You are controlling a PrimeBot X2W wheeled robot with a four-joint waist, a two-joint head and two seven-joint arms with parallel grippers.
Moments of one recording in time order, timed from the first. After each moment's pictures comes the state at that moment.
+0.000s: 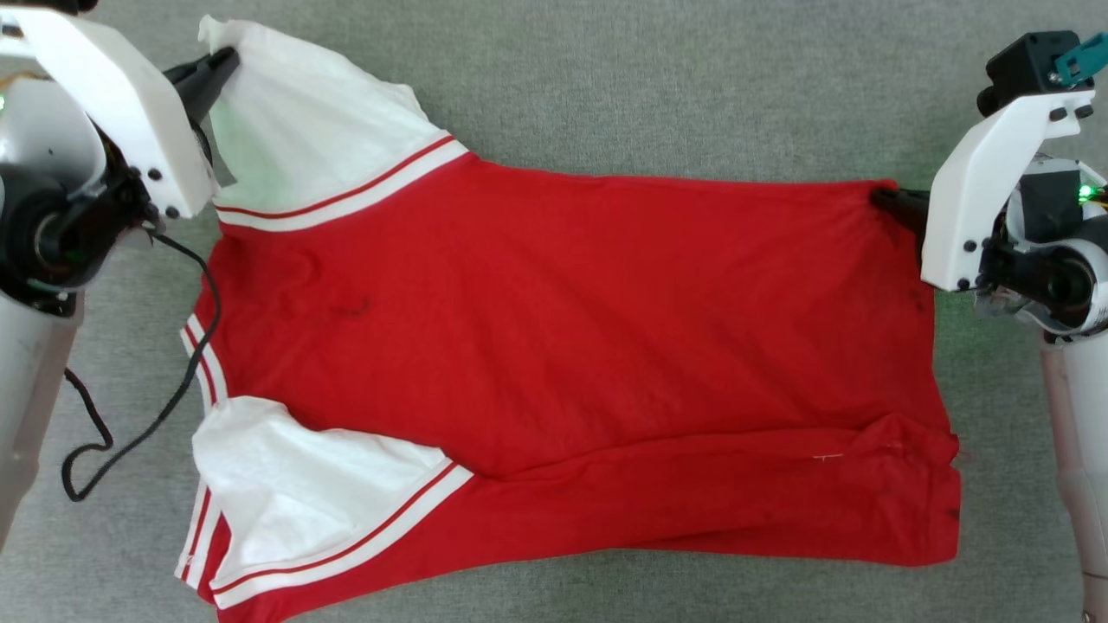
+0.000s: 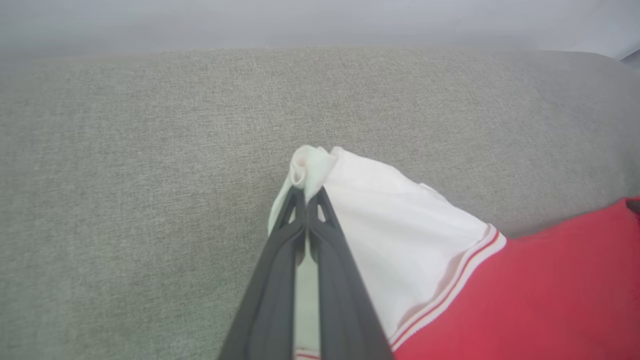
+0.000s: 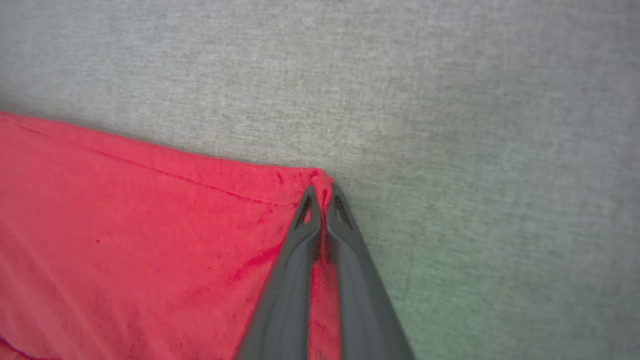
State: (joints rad) left arm -0.94 0.65 -0.45 0.30 -0.95 0.00 0.56; right arm -0.77 -0.24 0.07 0.35 0.49 0.13 0.96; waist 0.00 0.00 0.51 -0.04
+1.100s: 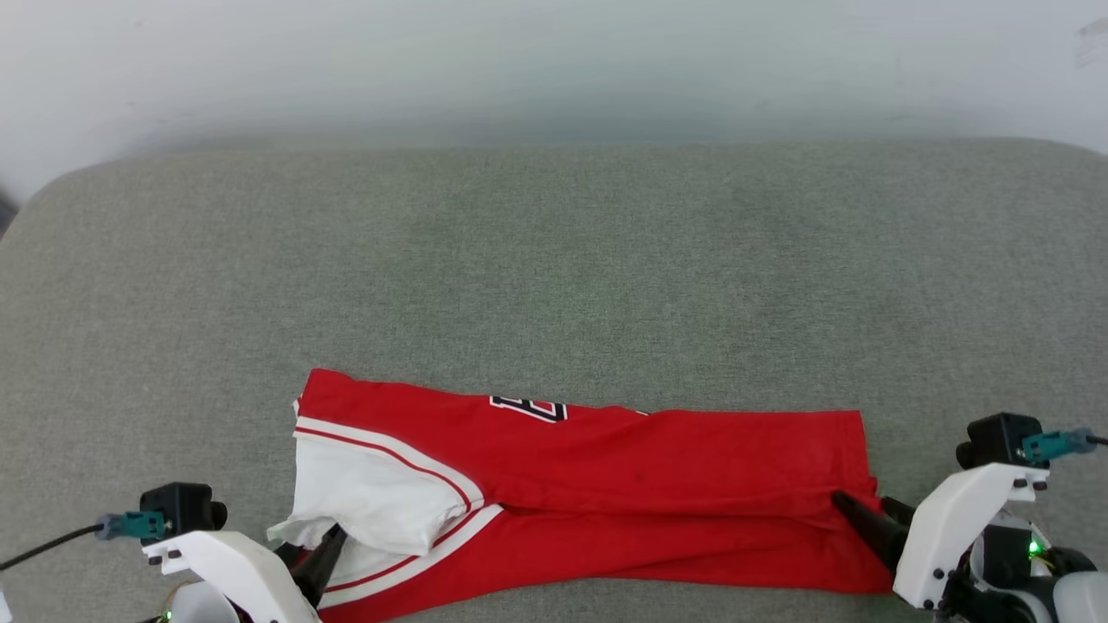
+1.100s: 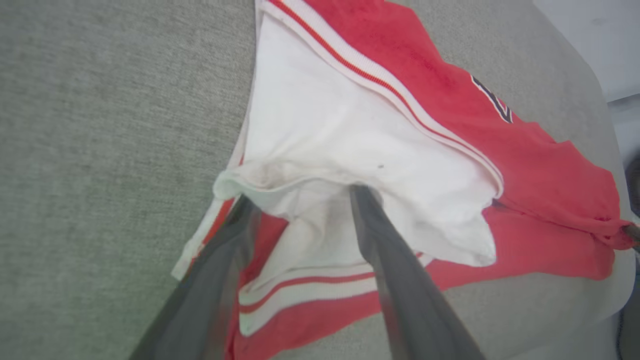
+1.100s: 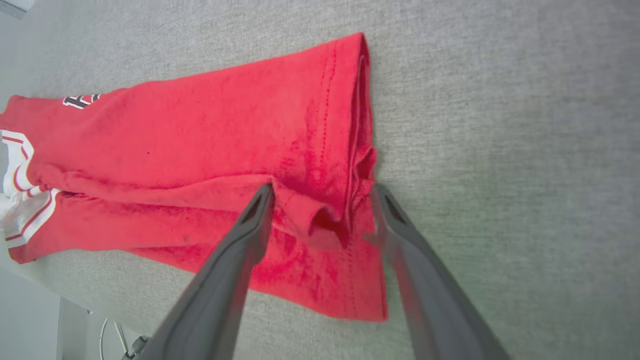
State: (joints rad) left arm -0.08 0.56 -0.41 0.18 -1.12 0.10 0.25; right arm -0.11 -0.15 -0.06 0.17 0.52 0.13 0.72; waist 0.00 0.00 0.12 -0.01
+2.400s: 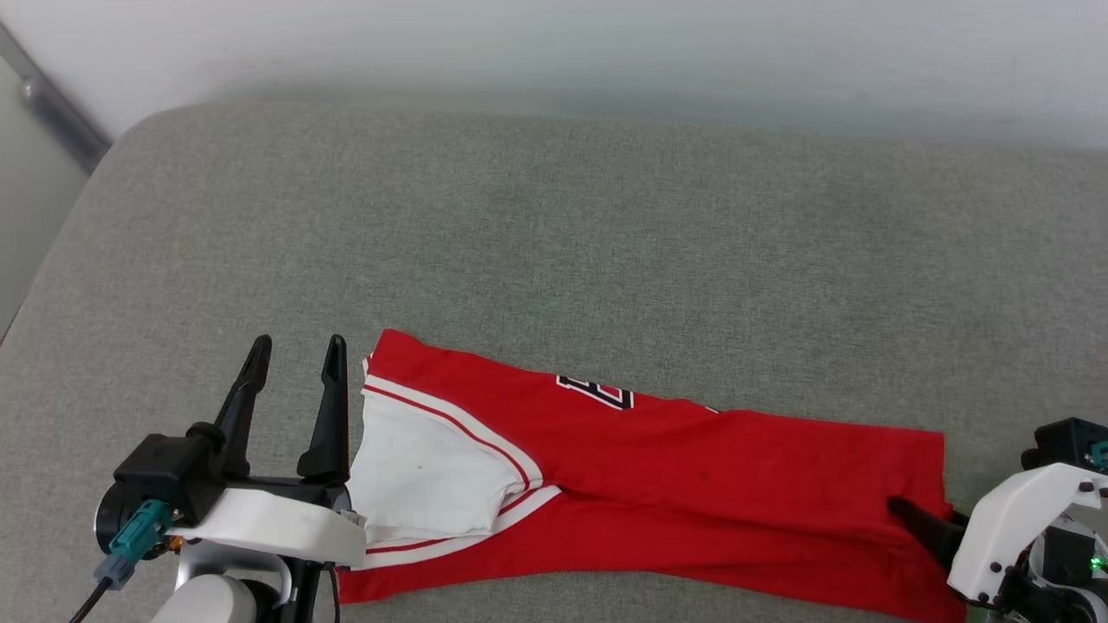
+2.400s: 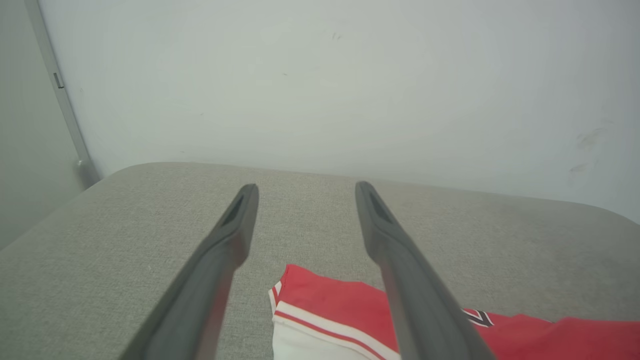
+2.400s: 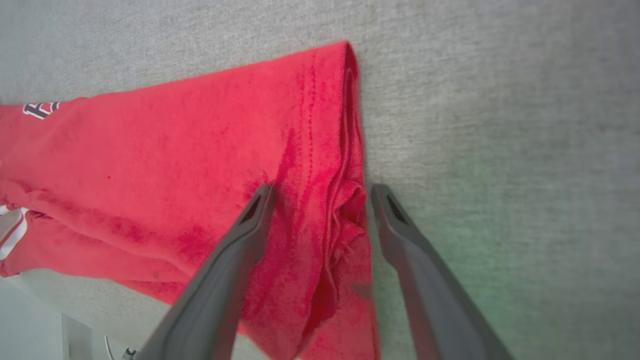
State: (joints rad) left arm -0.12 0.48 -0.39 -0.10 -0.64 0.25 -0.26; right arm -0.09 -0.16 -0.21 0.17 0.49 0.13 0.77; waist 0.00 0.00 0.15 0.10
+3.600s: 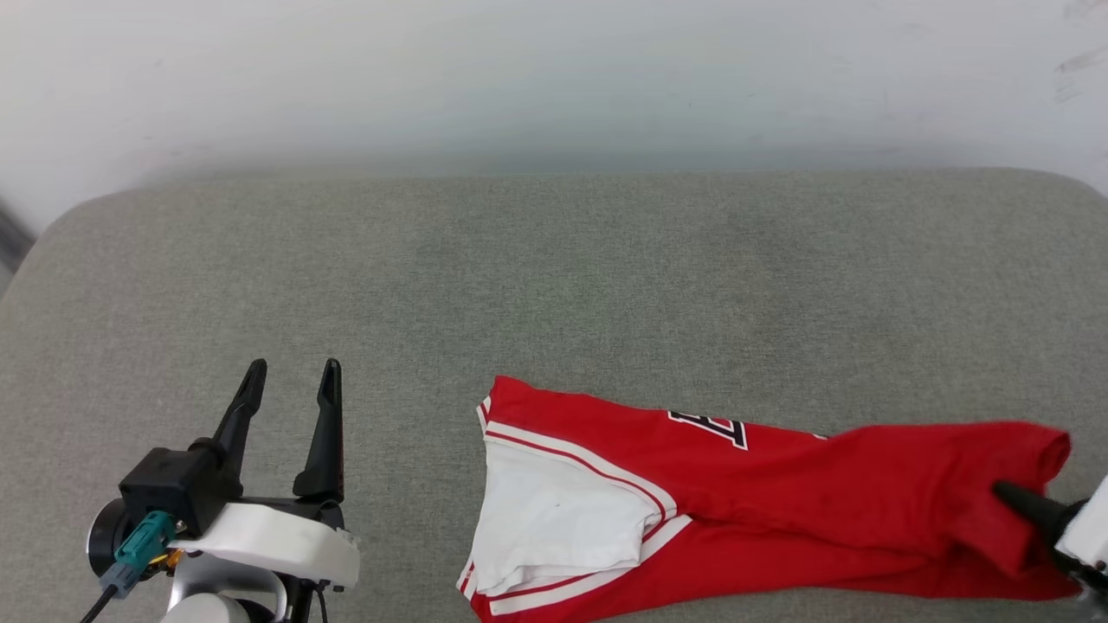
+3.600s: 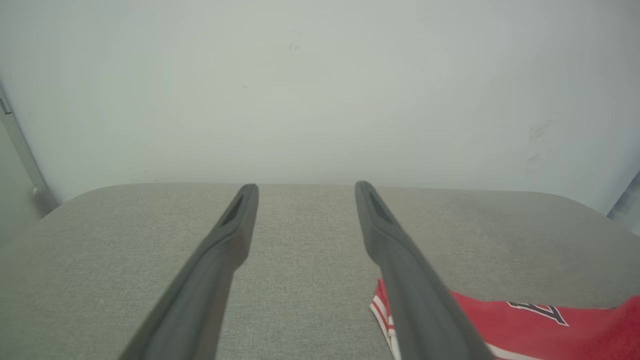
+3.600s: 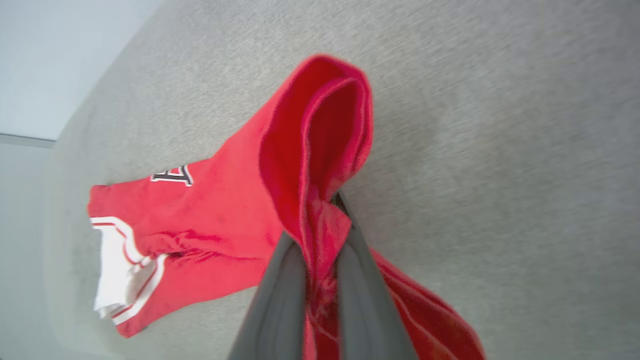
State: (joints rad) left arm -0.09 0.50 -0.40 -0.10 -0.63 0.28 -0.23; right arm -0.15 -0.17 -0.45 0.14 0.54 0.13 0.94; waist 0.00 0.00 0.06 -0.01
